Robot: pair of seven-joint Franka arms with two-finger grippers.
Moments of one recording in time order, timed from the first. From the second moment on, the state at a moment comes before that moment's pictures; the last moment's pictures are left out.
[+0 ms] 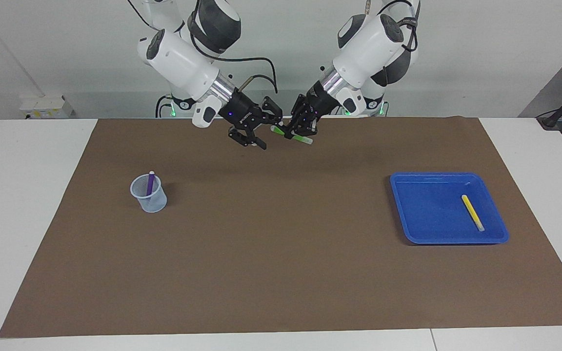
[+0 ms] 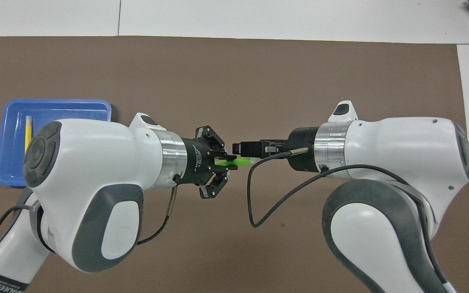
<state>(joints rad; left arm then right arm) -0.41 -0.05 -0.18 -1.91 -0.62 2.16 -1.91 0.06 -0.06 0.35 -1.97 0.84 2.22 -0.05</state>
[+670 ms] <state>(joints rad) -0.41 -0.05 -0.18 -1.91 -0.62 2.18 -1.91 0.08 -0.06 0.35 -1.97 0.84 2.22 -0.05</state>
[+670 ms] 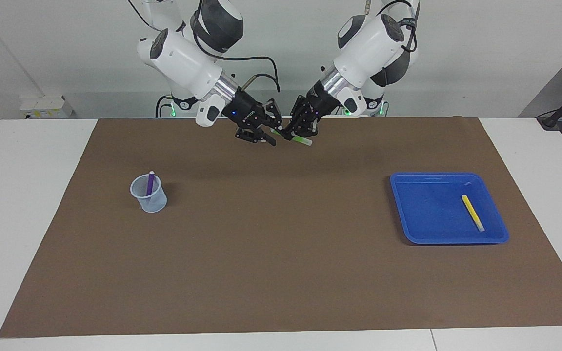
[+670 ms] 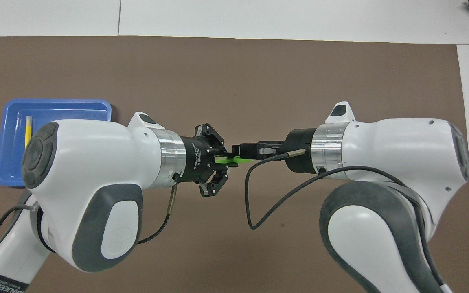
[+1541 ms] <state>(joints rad) -0.41 -0.05 -0.17 -1.92 -0.63 2.18 -1.91 0.09 -0.06 0.35 -1.97 0.84 2.21 -0.05</state>
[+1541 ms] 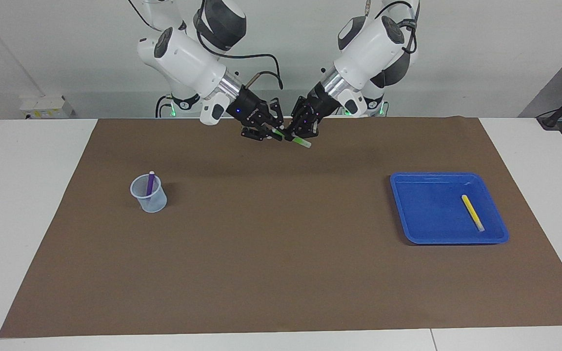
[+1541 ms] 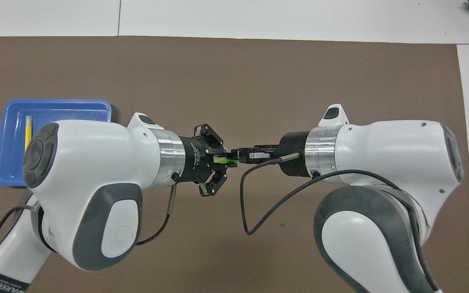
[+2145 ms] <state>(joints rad) -0.38 -0.06 -0.16 -1.92 -0.63 2.14 -1.91 0.04 -0.05 0.34 -1.96 0.74 2.13 -0.05</state>
